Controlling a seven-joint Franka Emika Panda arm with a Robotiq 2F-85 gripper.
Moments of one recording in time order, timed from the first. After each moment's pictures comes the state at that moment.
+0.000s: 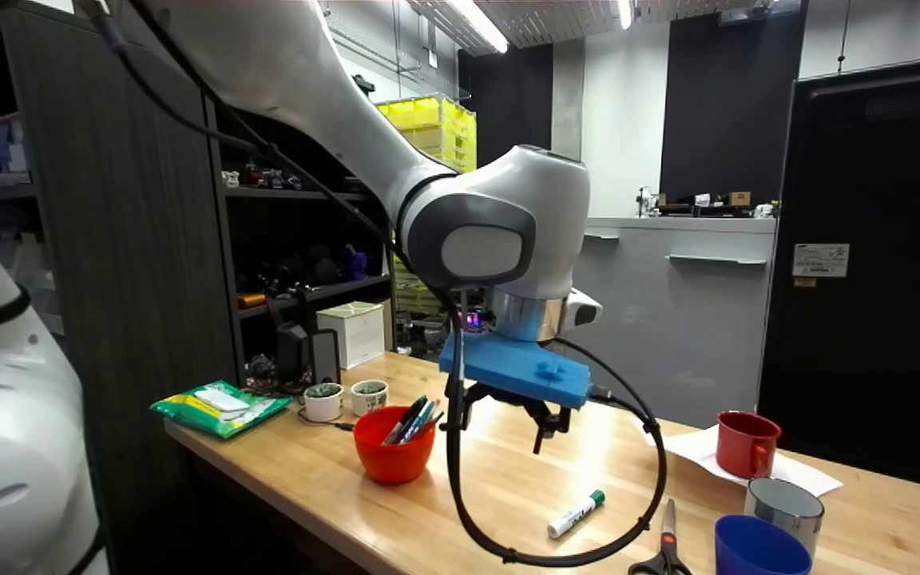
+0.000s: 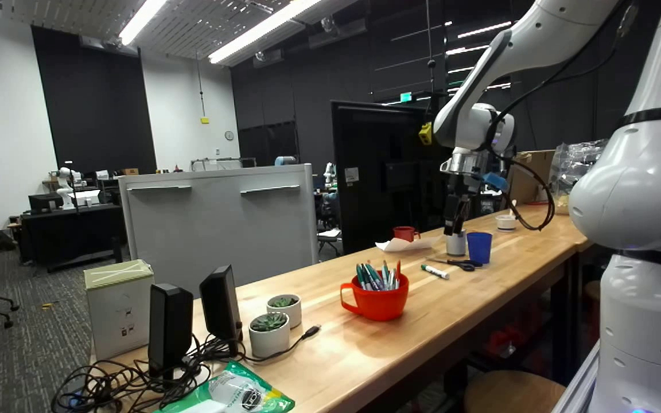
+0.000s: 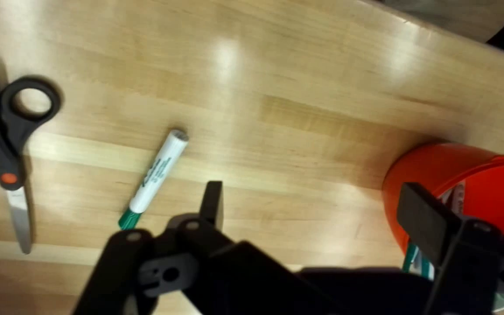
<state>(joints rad) -0.26 -0.26 -0.31 -2.53 0.23 2.30 -0.97</state>
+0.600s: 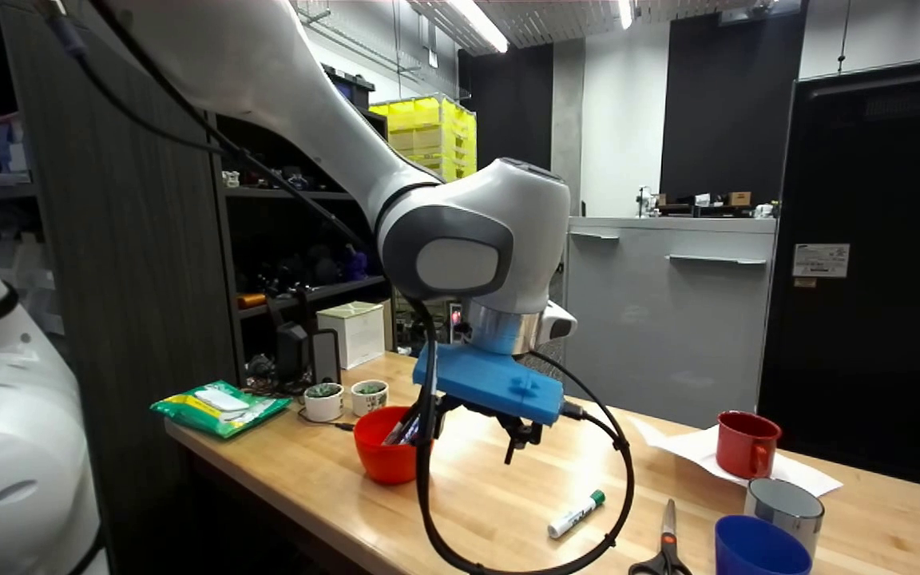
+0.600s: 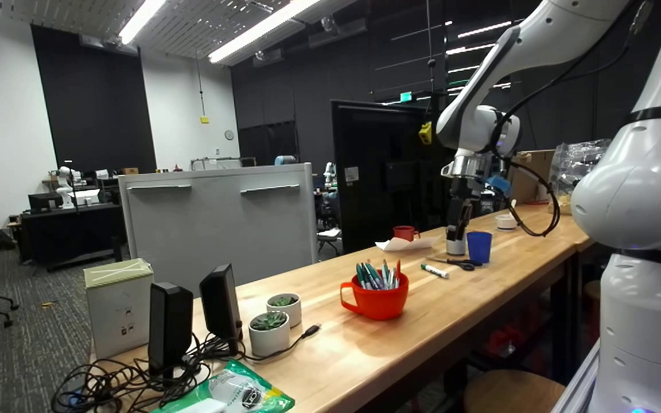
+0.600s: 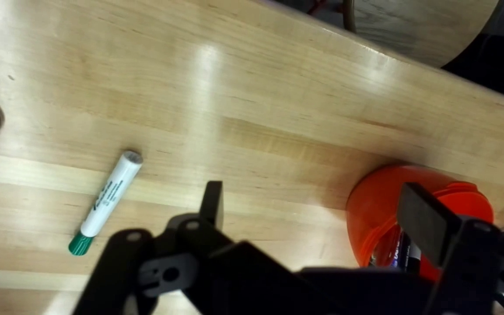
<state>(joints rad) -0.24 -0.31 -0.32 -2.60 0.24 2.28 -1.00</state>
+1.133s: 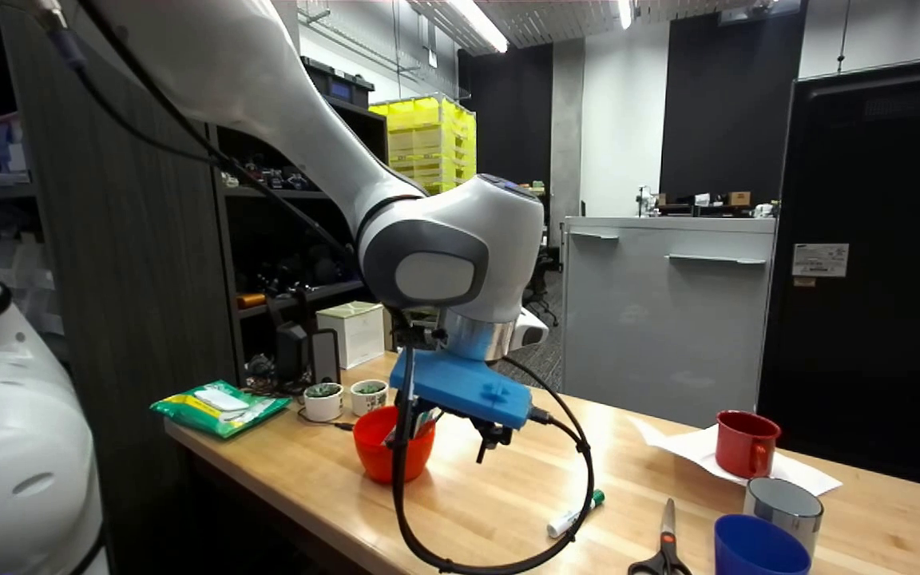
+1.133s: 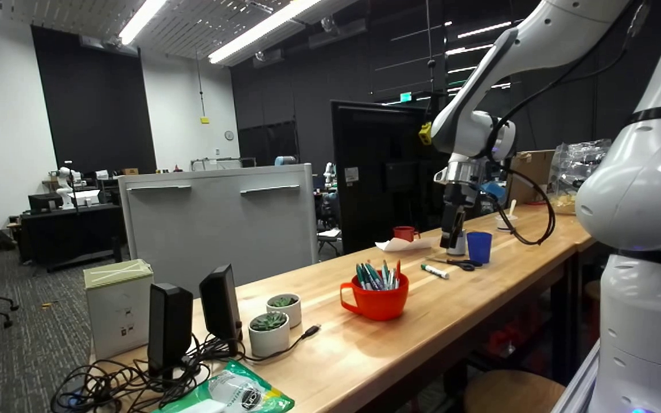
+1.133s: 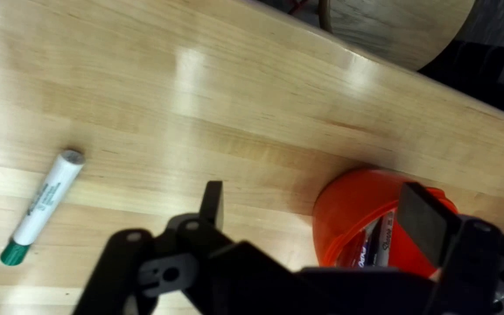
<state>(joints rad) -0.18 -0.33 -0.31 -2.65 0.27 2.29 -1.00</state>
